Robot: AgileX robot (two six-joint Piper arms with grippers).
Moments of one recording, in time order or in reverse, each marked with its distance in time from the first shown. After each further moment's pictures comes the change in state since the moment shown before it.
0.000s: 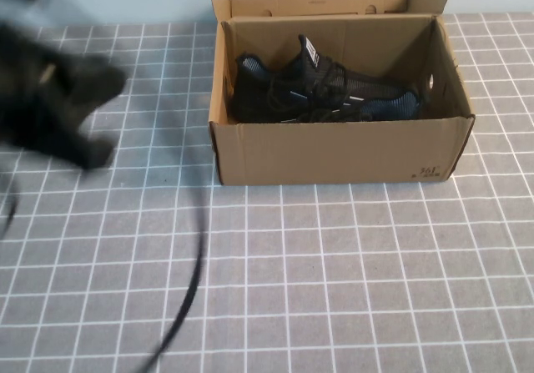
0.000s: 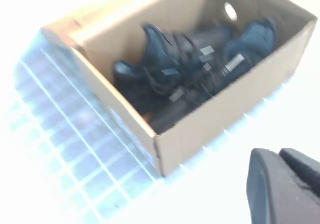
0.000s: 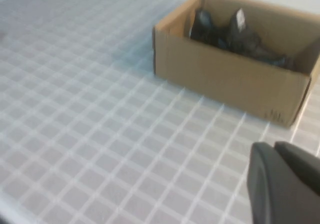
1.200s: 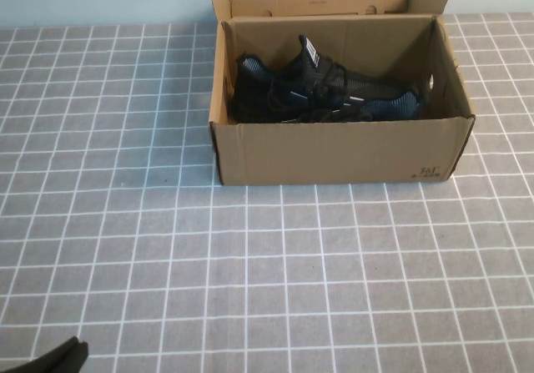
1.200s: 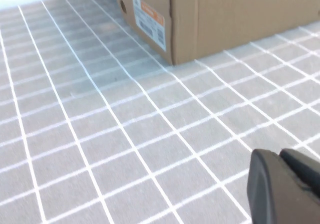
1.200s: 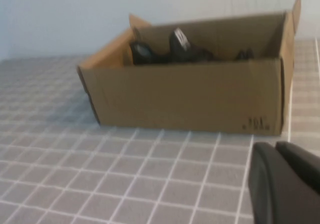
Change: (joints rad) right arm 0.000 -0.158 0.862 0.089 -0.943 0.018; left arm 0.000 -0.844 1.155 -0.087 -0.523 -0.012
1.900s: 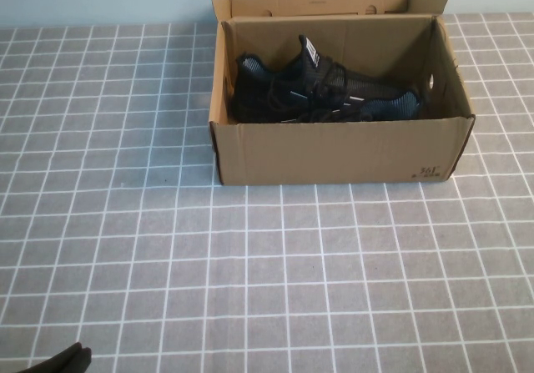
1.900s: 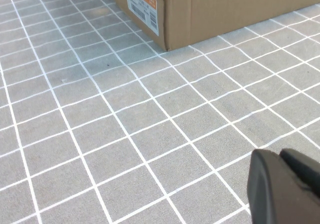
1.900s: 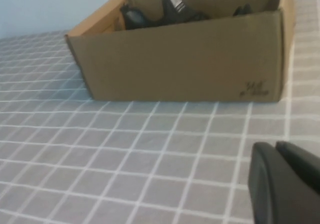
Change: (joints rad) right arm 0.000 0.001 0.085 0.041 -0.012 0.000; left arm 0.000 0.000 0.000 0.000 0.037 0.000
